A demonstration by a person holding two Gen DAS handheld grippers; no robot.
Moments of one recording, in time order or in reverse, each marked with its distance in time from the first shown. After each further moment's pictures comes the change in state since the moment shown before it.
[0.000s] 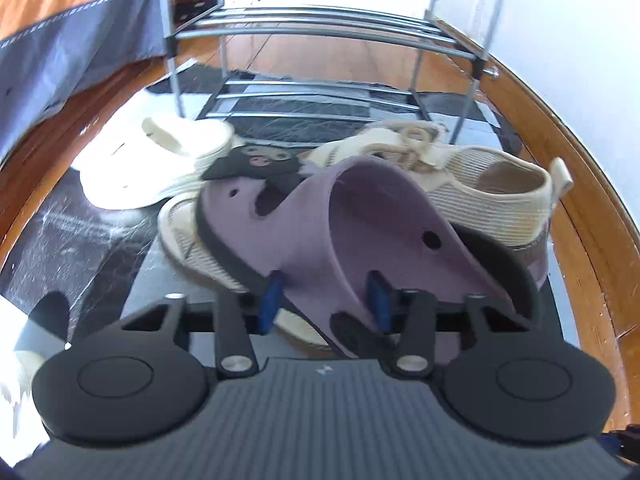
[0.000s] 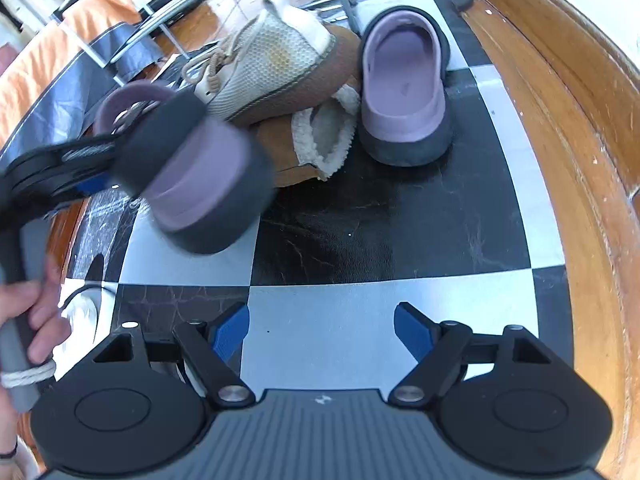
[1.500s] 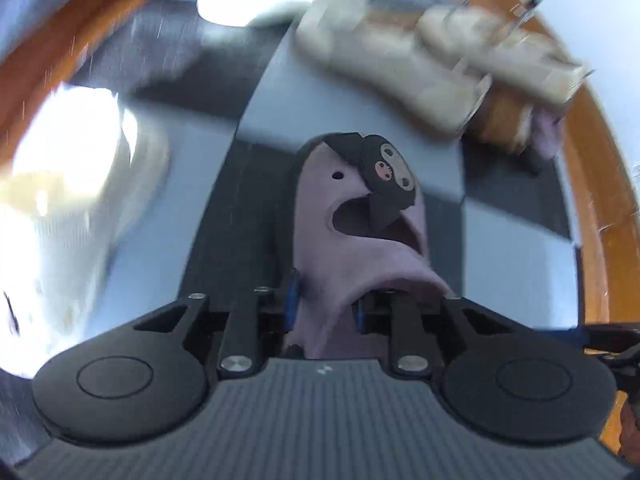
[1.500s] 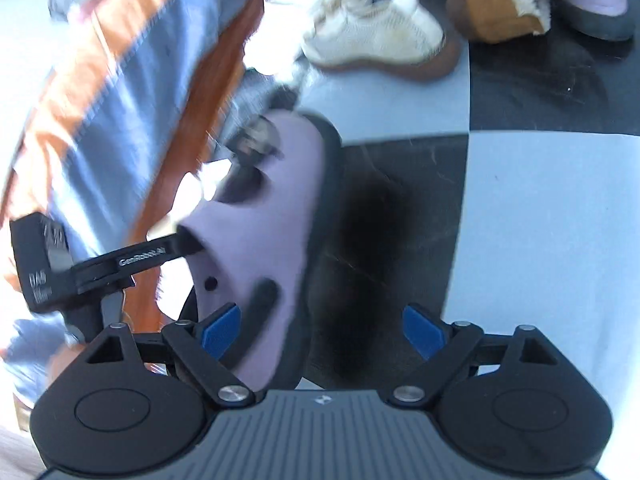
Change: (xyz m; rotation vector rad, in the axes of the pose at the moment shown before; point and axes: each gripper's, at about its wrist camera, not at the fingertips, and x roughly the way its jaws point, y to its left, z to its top) left arm -0.072 0.166 -0.148 -0.207 0.372 -0.072; right arm 0.021 0.103 -0.090 -0.178 0.276 0.321
